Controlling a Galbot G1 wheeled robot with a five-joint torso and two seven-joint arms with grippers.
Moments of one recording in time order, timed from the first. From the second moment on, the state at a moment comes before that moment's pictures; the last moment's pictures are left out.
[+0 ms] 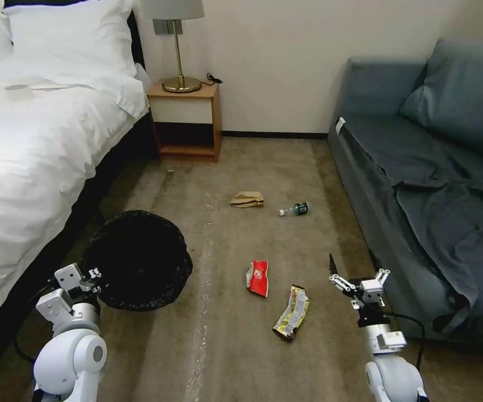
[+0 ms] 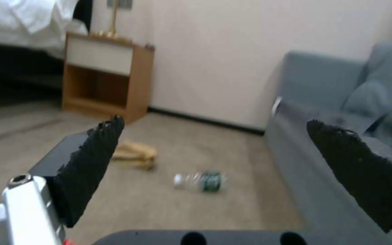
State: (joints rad) left arm 1.42 -1.46 -0.77 -2.08 -0.45 0.42 -0.34; right arm -1.41 1.38 0.62 1.65 0.04 0.52 -0.09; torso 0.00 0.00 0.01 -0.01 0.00
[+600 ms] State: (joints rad) left arm 1.39 -1.47 -0.75 -2.01 -0.42 0.39 -0.32; right arm -1.19 1.26 0.34 1.40 0.43 0.10 0.01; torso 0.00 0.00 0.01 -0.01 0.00
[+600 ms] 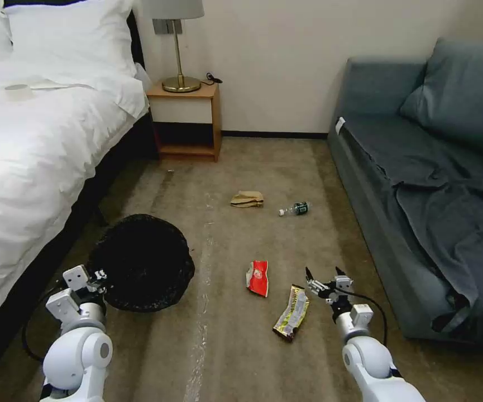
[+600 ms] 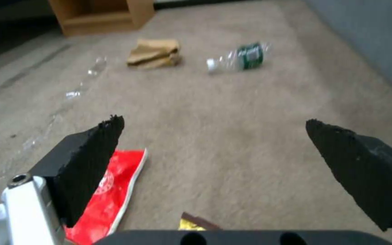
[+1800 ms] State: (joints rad) left arm 1.40 -1.47 -0.67 -2.02 -0.35 0.38 -0.31; right arm -1.10 1.37 0.34 1.04 0.35 0.05 -0.06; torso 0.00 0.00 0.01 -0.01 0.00
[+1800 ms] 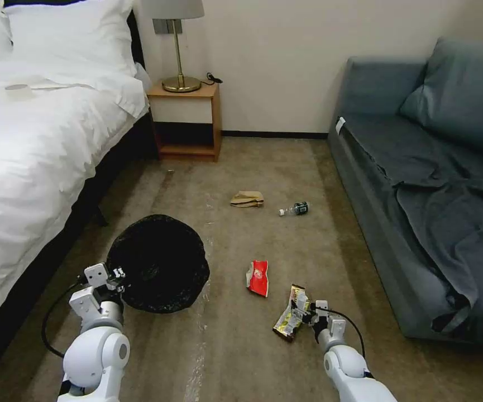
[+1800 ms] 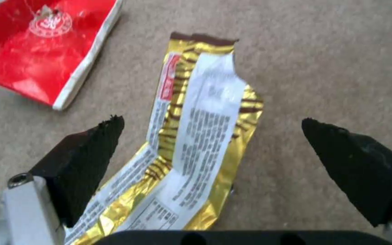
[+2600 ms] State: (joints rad) left arm 1.40 -1.47 -0.68 -2.01 -0.35 0.37 -0.31; right arm -1.07 1.43 0.37 0.90 0.27 0.15 -0.13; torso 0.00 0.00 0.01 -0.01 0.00
